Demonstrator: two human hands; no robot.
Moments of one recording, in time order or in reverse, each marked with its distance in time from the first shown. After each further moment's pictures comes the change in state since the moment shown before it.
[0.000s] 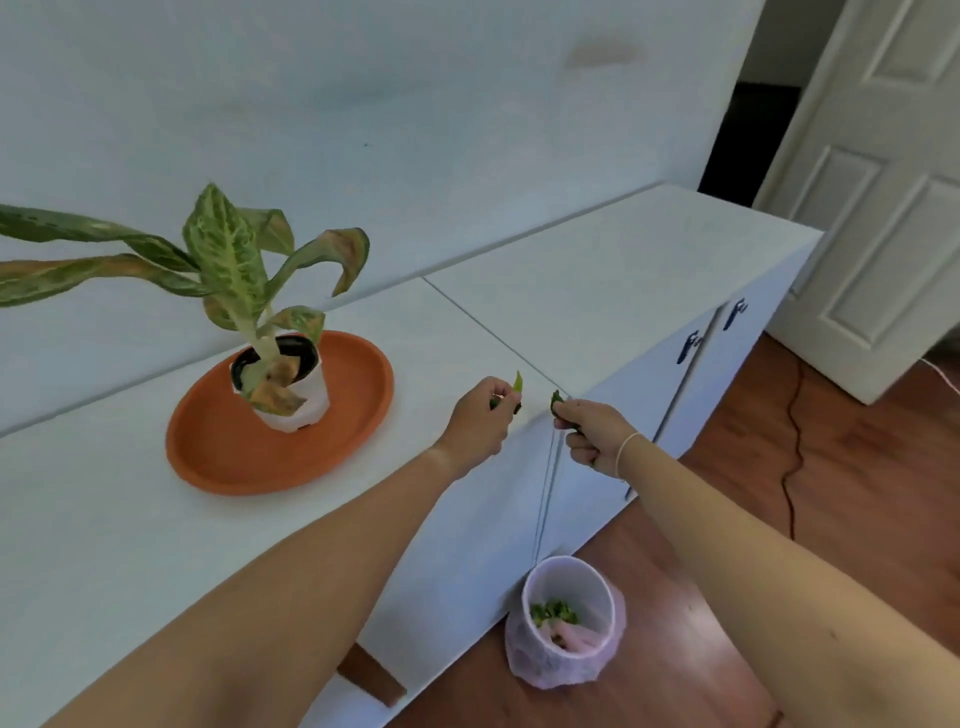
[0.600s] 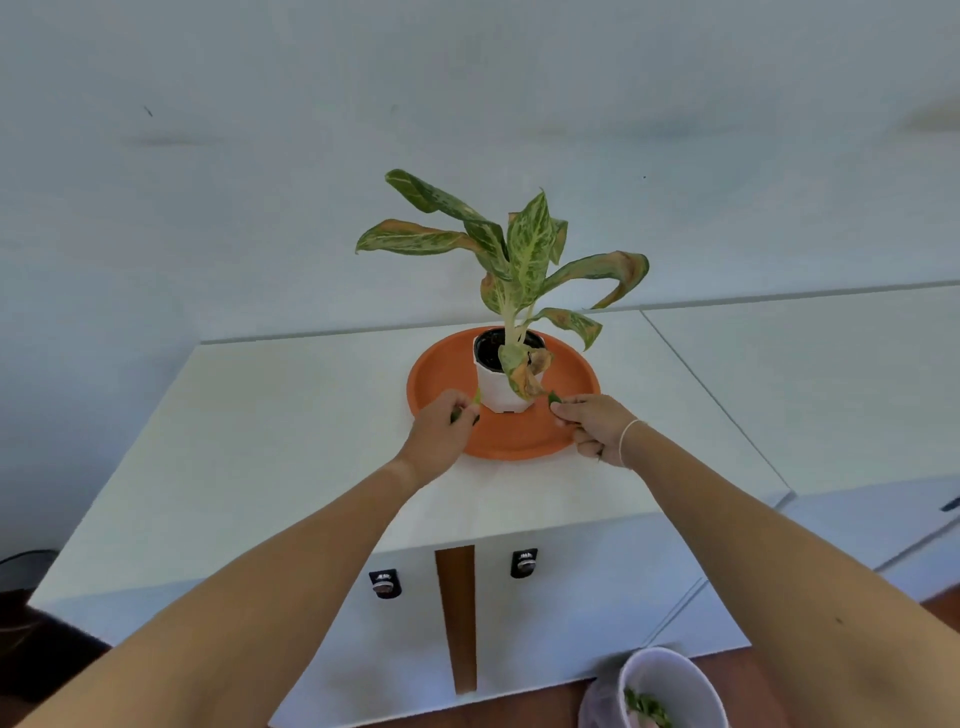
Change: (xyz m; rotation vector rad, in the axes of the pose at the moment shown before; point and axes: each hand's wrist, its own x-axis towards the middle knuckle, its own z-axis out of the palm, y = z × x) left_hand -0.096 -0.076 -0.195 0.127 0.565 -0.018; right_hand 0.024 -0.018 0.214 -0.456 -0.435 -0.012
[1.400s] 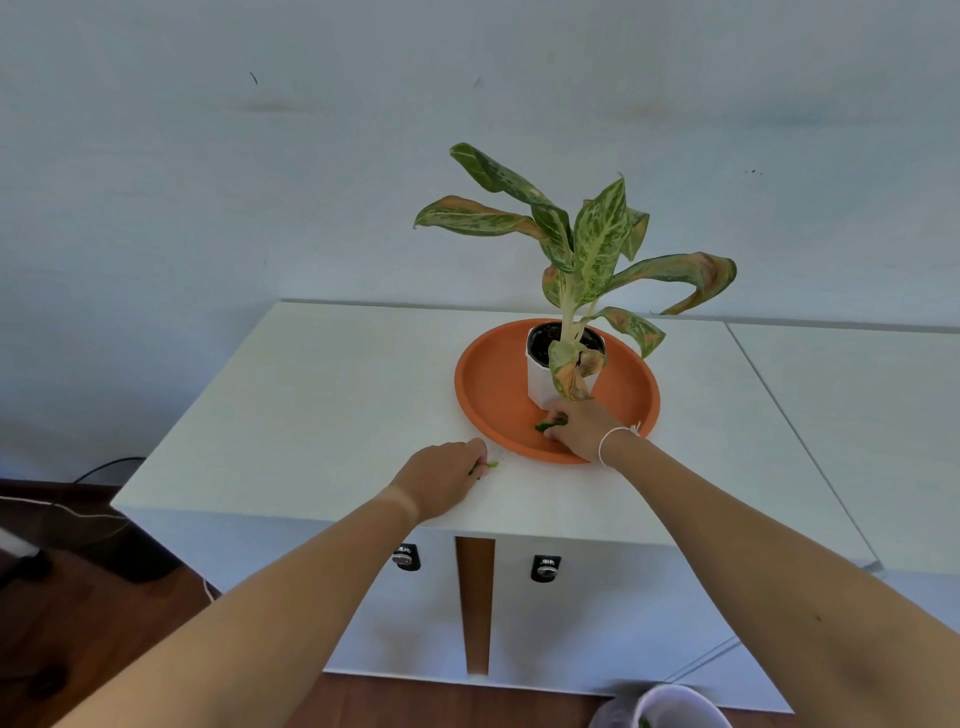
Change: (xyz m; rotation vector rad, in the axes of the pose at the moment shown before) left_hand -0.031 -0.050 -0.007 0.834 -0.175 0.001; right_hand 0.028 -0.007 0.049 -1.084 -0.088 -0.318
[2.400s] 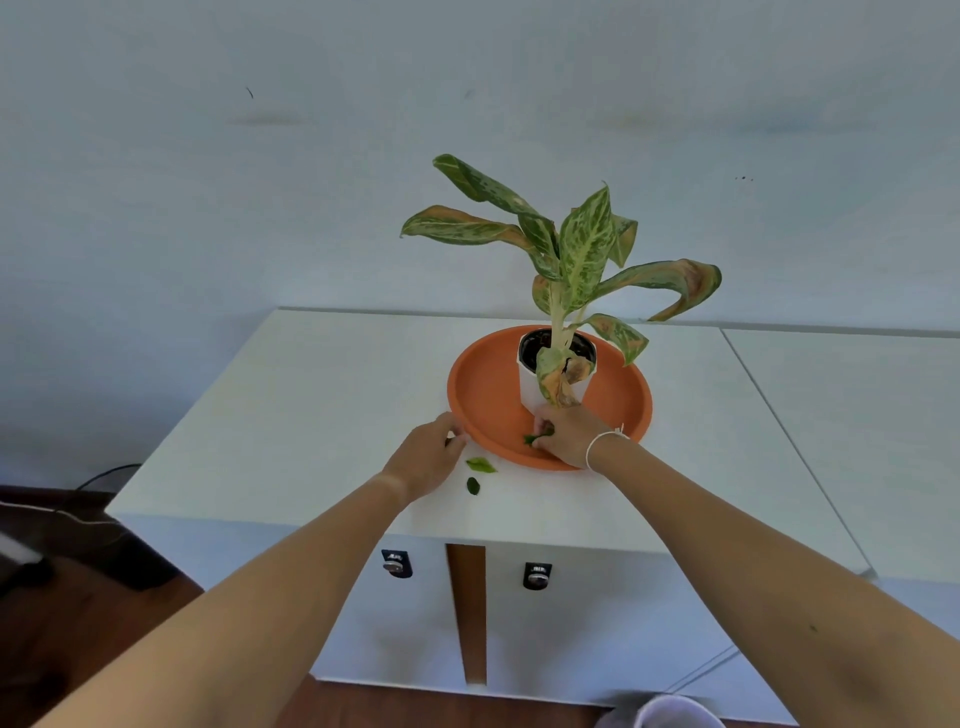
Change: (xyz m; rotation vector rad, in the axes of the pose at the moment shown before) left_hand 0.012 0.005 -0.018 -0.440 0.145 -0.206; right_hand -0.002 -0.001 -0.003 -0.105 -0.027 -0.128
